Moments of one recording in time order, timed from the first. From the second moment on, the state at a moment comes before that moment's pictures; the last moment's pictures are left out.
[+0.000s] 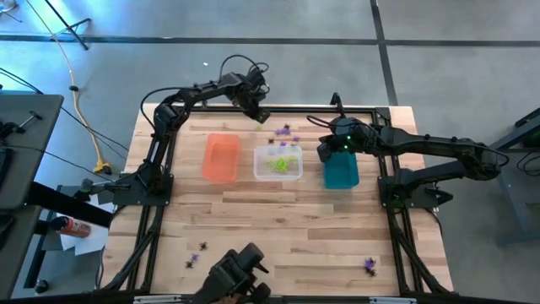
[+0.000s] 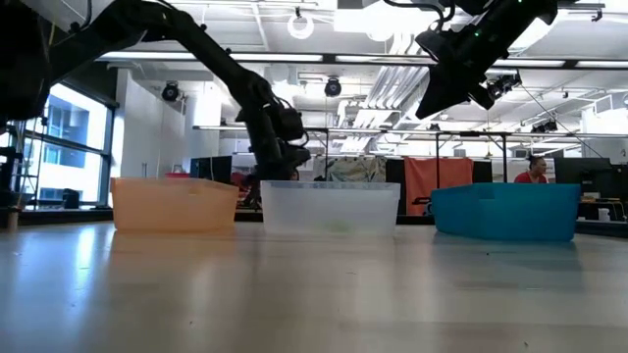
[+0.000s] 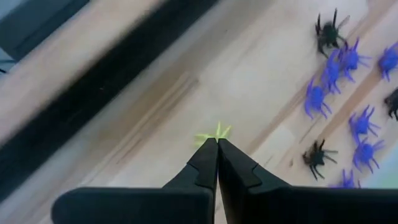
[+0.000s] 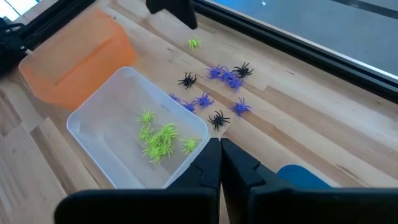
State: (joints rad) left arm 0.77 2.24 1.78 -0.85 0.23 -0.09; right arm -0.28 1.10 0.85 -0.48 0.24 0.52
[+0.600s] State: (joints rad) left arm 0.71 2.24 1.73 -0.80 0.17 -0.08; right arm -0.28 1.10 0.85 -0.44 0.26 0.58
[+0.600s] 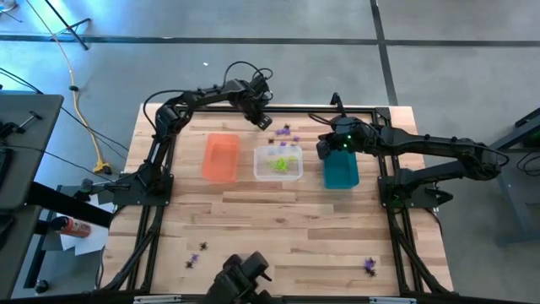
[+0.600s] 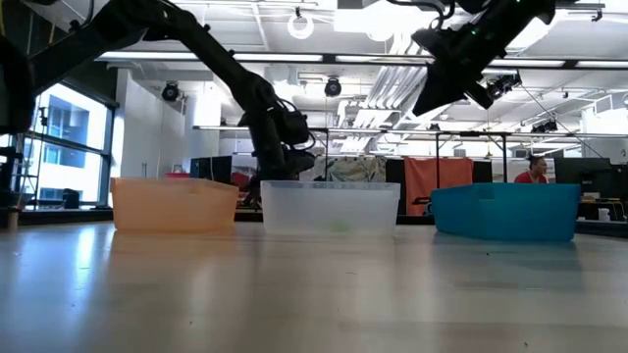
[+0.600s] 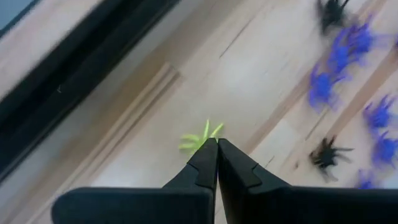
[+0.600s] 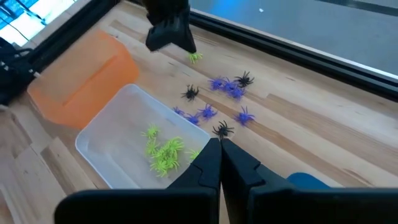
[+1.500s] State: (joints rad) left arm 0.64 2.22 1.66 -0.80 0.07 -0.12; right arm -0.28 1.10 0.85 -0.44 0.25 0.60
